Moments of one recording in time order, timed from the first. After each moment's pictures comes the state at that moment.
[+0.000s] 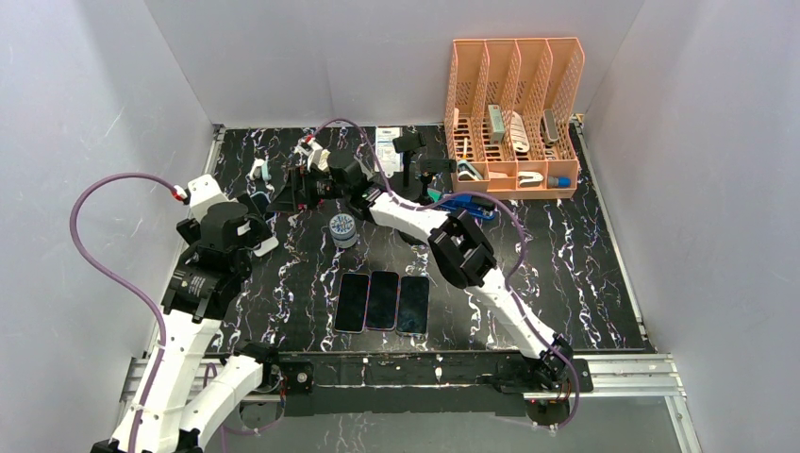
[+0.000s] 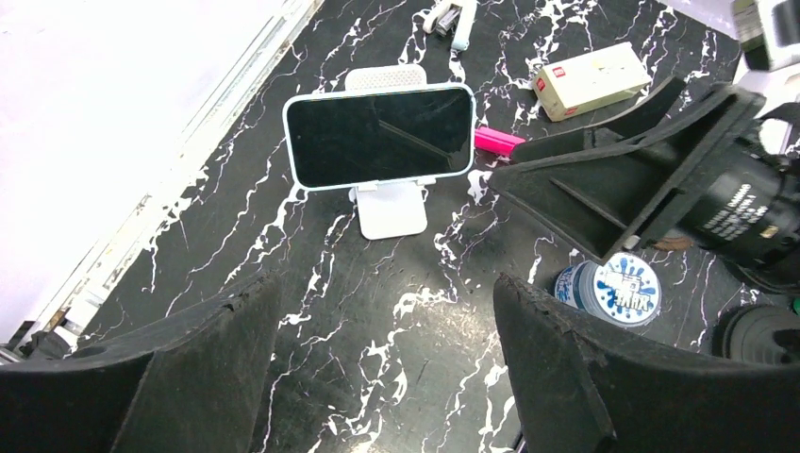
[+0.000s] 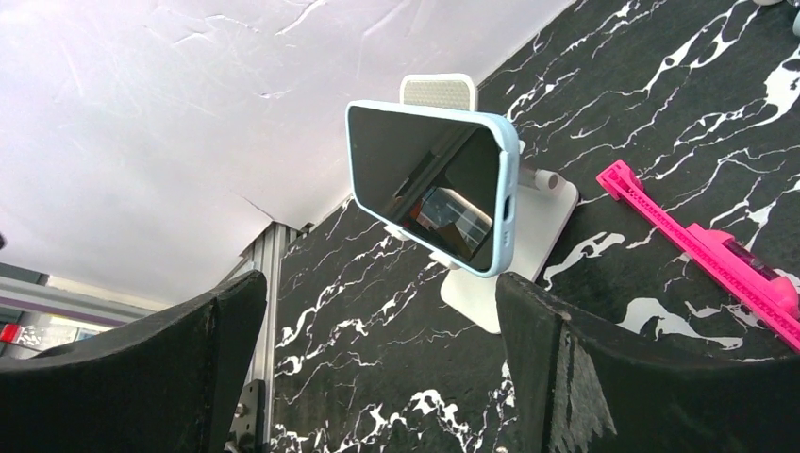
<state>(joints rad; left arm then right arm) -0.28 0.75 1.01 -0.83 -0.66 -0.44 0.90 2.57 2.21 0.27 -0.62 0.72</state>
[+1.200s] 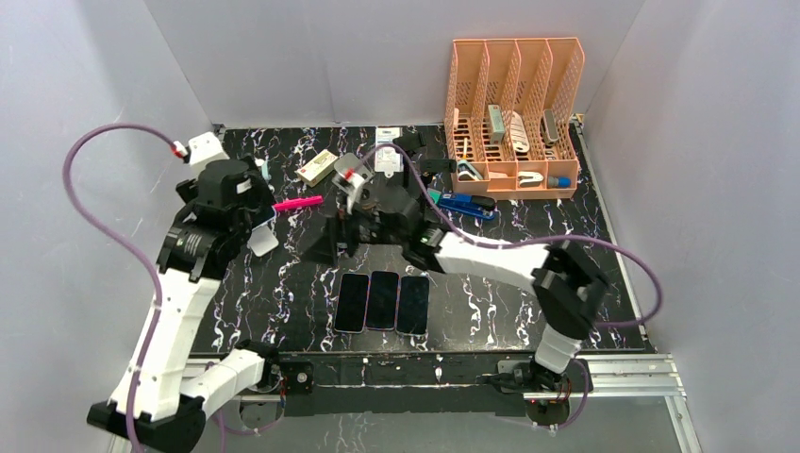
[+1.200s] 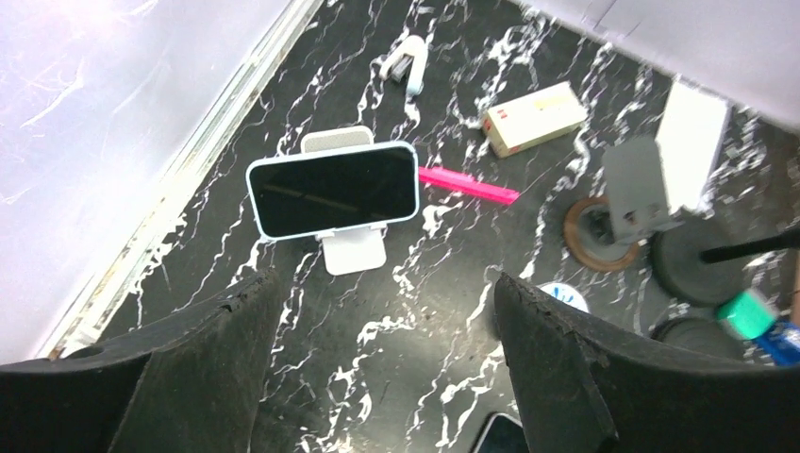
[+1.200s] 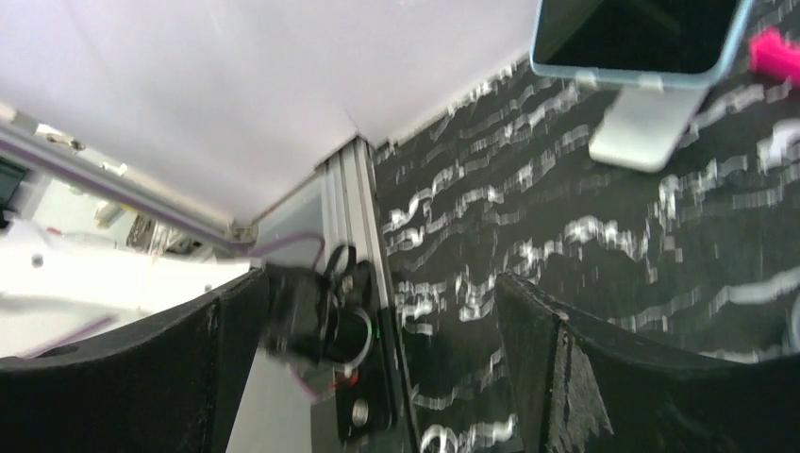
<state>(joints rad) -0.30 0.95 1.31 -0.88 -0.64 -0.44 1.04 1.78 1.31 0.40 -0.46 0.60</state>
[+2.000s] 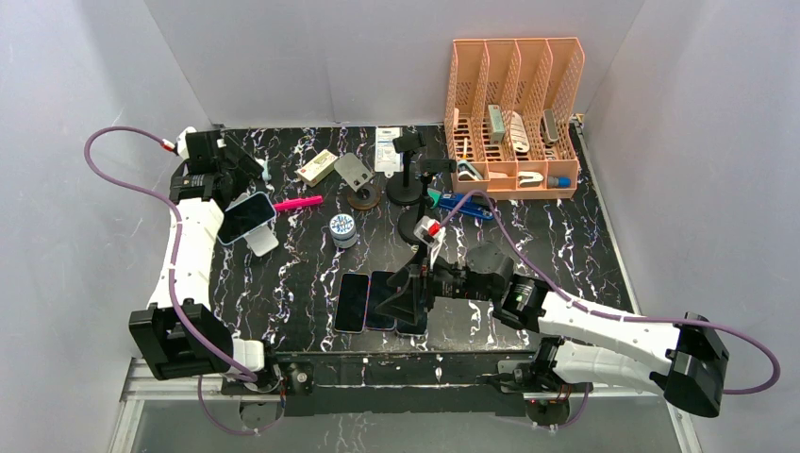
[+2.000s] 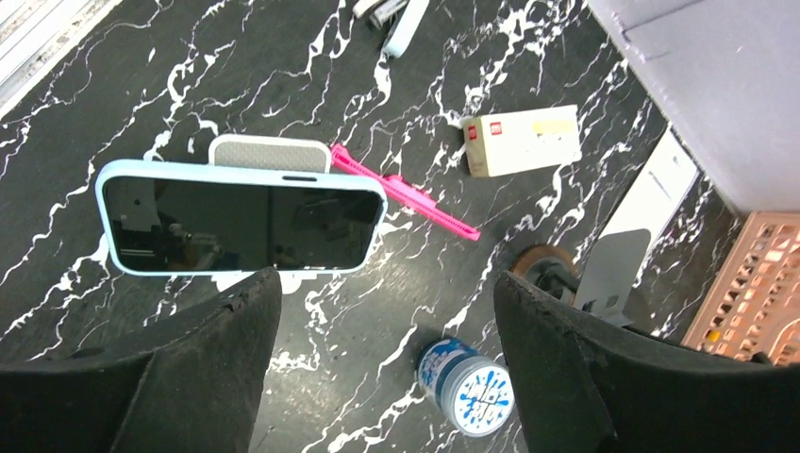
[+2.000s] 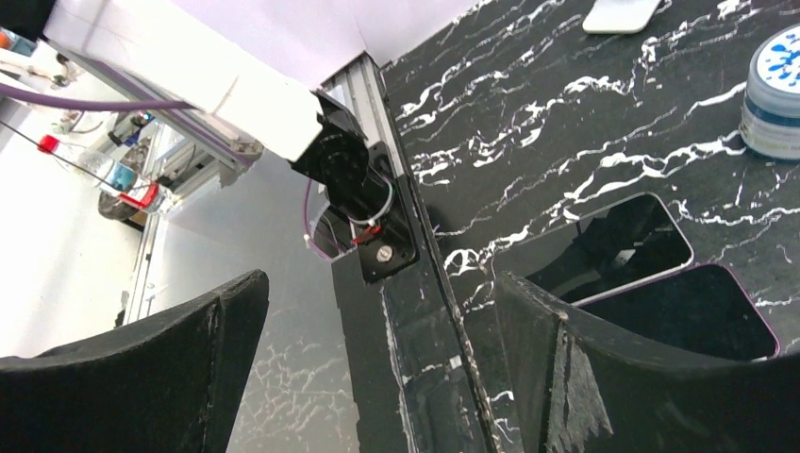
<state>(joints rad) 0.11 1.35 1.30 -0.69 -0.18 -0.64 1.10 0.97 0.63 0.24 -0.35 0.52</state>
